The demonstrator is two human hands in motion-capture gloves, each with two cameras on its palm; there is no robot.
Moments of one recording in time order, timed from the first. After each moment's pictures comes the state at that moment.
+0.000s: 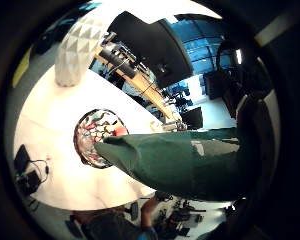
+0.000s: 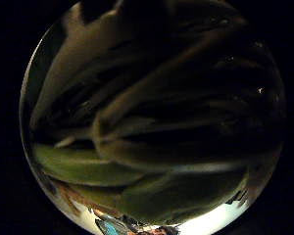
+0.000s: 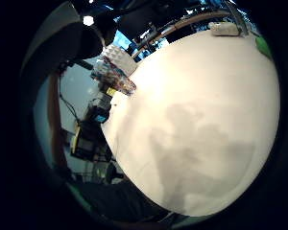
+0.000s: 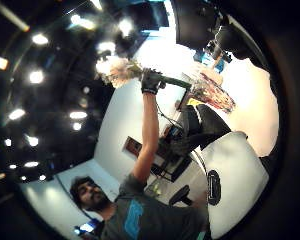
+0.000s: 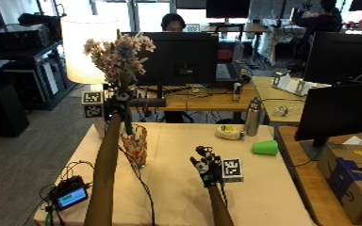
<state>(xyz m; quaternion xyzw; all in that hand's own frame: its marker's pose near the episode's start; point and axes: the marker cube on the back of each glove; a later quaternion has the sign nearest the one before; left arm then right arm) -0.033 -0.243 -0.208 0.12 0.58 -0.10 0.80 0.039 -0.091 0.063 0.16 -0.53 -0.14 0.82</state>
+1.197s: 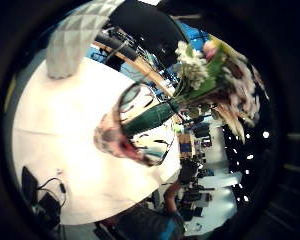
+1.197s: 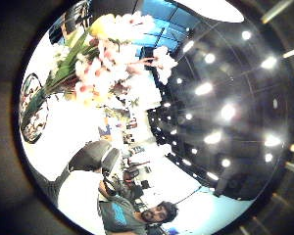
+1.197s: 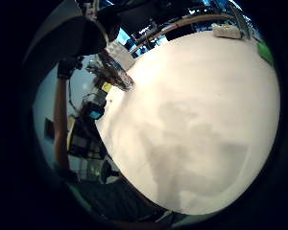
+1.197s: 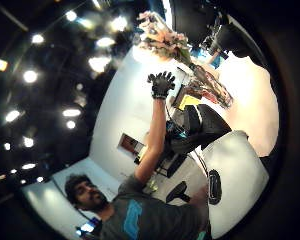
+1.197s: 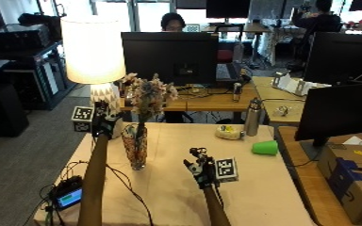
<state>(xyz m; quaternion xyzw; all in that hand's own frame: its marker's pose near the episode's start) -0.126 -0.254 -0.102 0.08 0.55 -0.03 0.83 0.011 -0.080 0.059 0.14 -0.53 -0.16 0.82</state>
